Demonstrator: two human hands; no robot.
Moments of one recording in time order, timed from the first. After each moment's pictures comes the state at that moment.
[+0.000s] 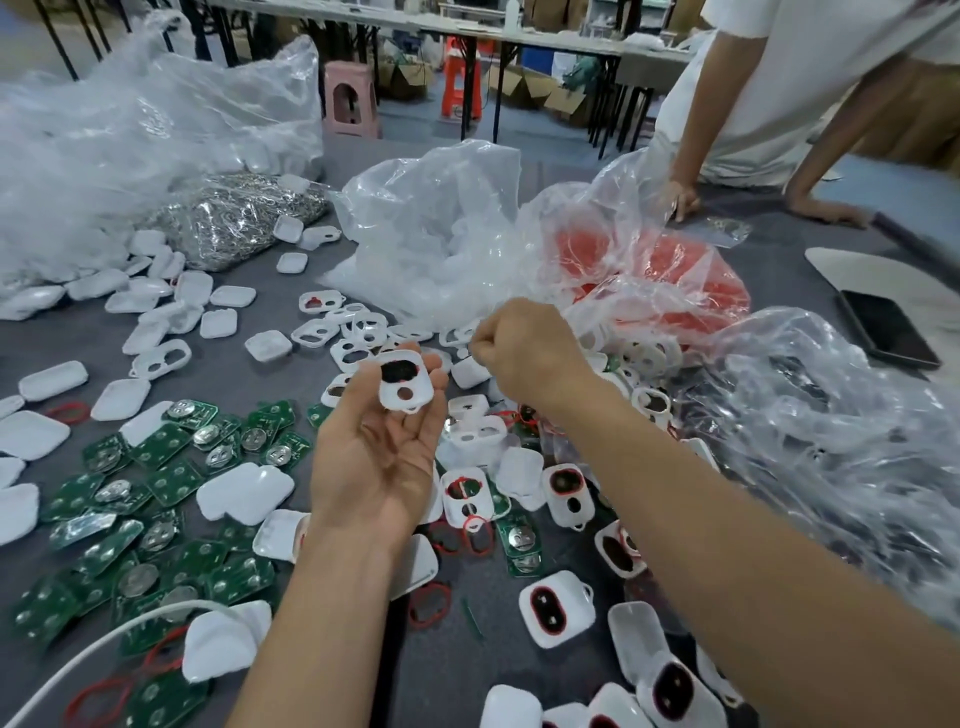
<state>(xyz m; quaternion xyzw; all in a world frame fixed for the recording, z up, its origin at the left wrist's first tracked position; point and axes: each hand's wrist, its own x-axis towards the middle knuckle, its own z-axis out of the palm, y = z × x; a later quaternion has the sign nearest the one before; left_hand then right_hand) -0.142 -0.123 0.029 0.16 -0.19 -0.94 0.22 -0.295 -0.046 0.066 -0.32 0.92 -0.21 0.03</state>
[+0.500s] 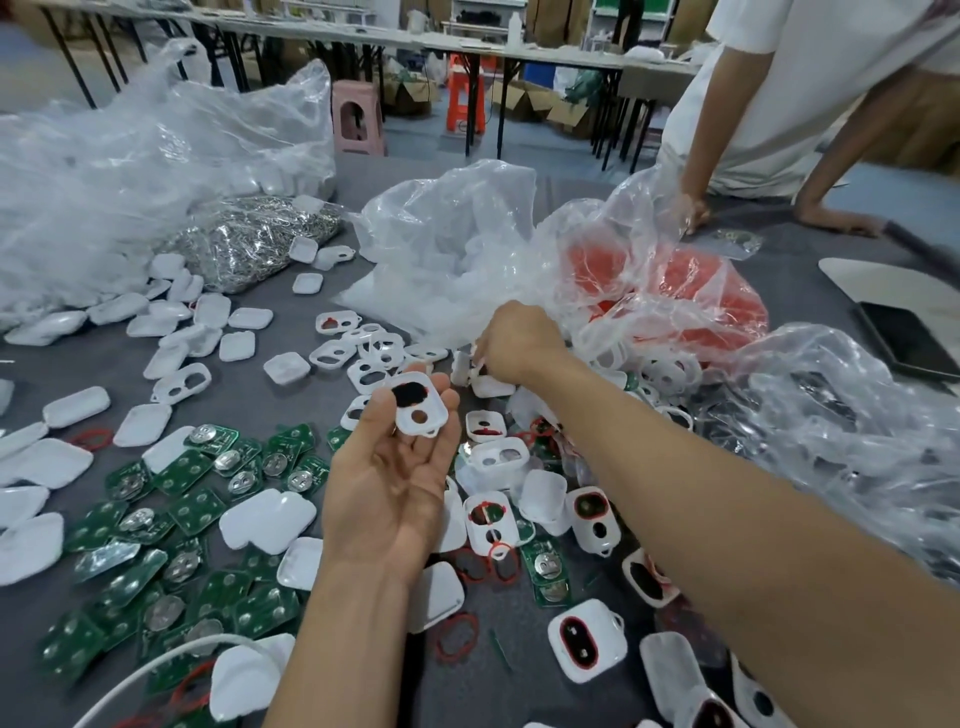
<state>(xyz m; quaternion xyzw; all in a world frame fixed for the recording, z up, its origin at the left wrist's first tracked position) -0.139 -0.131 0.029 0.16 -0.19 -0.94 0.24 -0.342 -0.098 0.047 -0.27 0.95 -0.16 0.05</state>
